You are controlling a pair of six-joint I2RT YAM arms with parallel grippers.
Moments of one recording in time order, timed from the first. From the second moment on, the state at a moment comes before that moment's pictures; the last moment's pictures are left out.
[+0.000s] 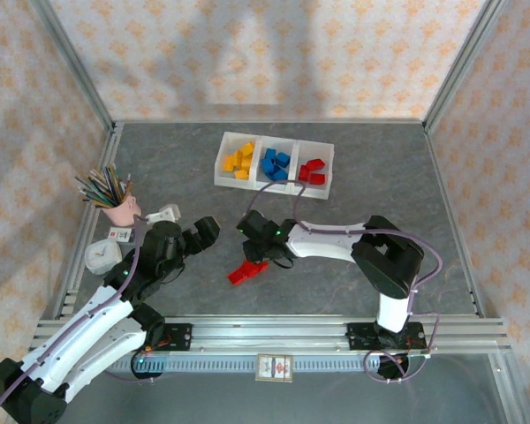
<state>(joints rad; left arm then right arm) -0.51 0.66 0.51 -0.42 -0.16 -0.92 1.00 1.83 1.12 -0.40 0.06 0.57</state>
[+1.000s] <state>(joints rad) -0.51 1.02 0.65 -0.21 -0.08 -0.87 0.46 1.78 1.39 -0.39 0.19 0.53</state>
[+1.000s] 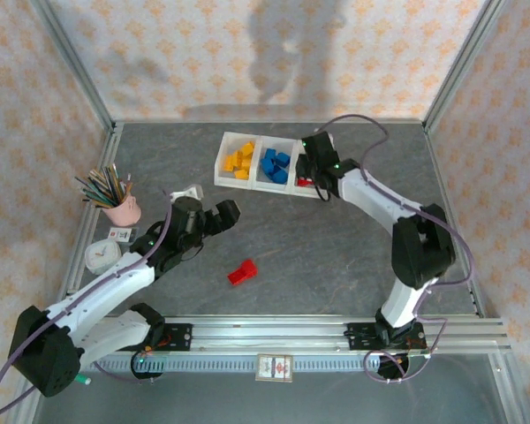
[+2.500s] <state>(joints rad) -0.50 0.66 0.53 -0.44 -0.16 -0.92 1.06 1.66 1.12 -0.50 0.17 0.69</state>
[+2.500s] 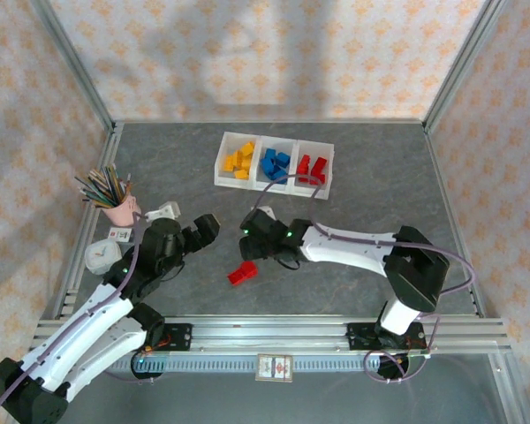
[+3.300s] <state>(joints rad) -0.50 0.60 0.50 -0.52 -0.18 -0.94 1.13 1.84 1.18 -0.51 0.22 0.85</state>
